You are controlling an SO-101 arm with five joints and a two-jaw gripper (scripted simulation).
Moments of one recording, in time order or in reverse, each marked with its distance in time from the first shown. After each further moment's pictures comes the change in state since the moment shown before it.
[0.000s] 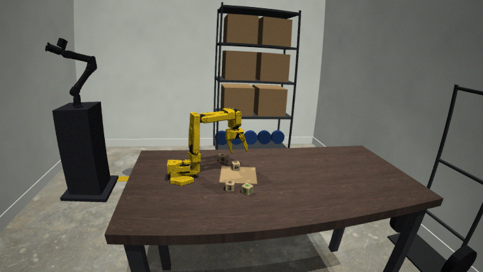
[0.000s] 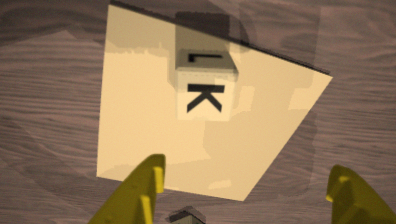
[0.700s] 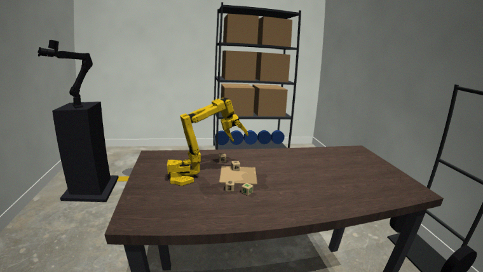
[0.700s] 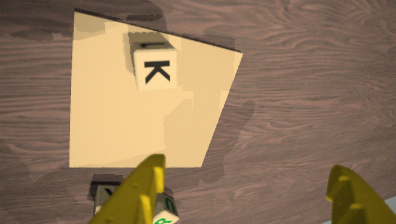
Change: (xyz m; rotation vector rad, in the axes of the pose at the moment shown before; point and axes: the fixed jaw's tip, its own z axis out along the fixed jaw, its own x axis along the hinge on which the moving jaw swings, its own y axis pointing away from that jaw) arm -0.001 -0.004 -0.050 0.286 -0.073 0.000
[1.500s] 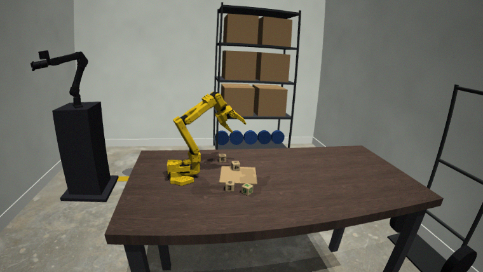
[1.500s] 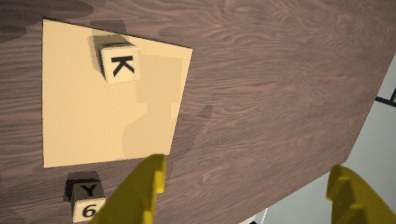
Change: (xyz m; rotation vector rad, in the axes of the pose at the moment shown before) arm -0.001 -0.005 -0.038 0.222 -0.057 -0.002
